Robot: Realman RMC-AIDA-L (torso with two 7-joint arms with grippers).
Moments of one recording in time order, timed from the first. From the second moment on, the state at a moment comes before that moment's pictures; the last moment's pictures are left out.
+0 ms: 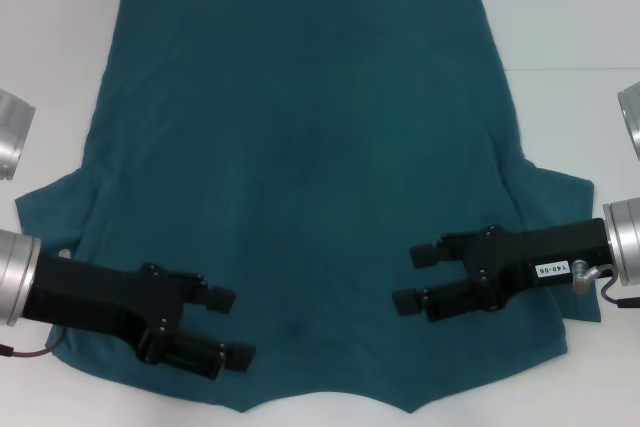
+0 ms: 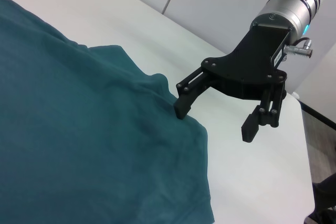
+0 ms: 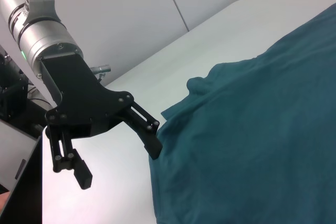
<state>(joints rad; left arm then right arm) -0.52 -2.07 0.81 0.95 2.20 1.83 -1.79 0.63 2.09 -0.80 -0.73 -2.16 -1.63 1.74</state>
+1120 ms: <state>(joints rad) -0.51 -2.06 0.53 0.95 2.20 1.80 -2.03 0.64 2.07 -0.79 -0.73 -2.04 -1.58 2.03</state>
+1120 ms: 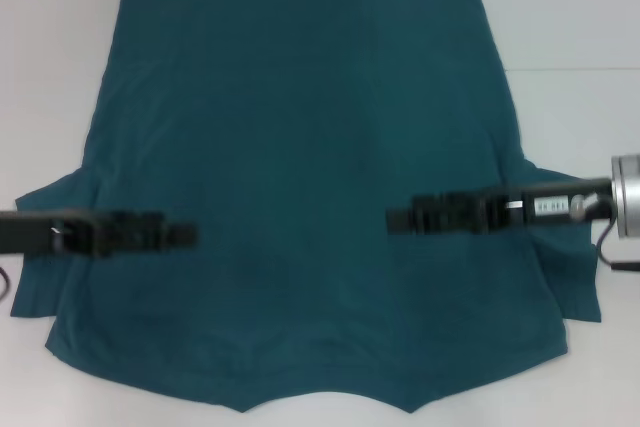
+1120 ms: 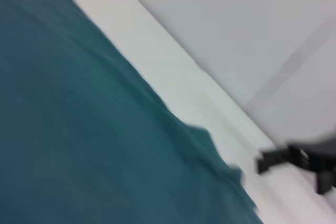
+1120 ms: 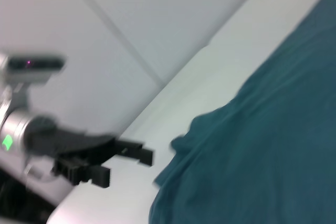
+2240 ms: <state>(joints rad) -0.42 -2.01 0.33 0.74 2.23 1.27 -2.27 0.80 1.98 -0.79 -0.58 -2.07 -1.33 2.33</state>
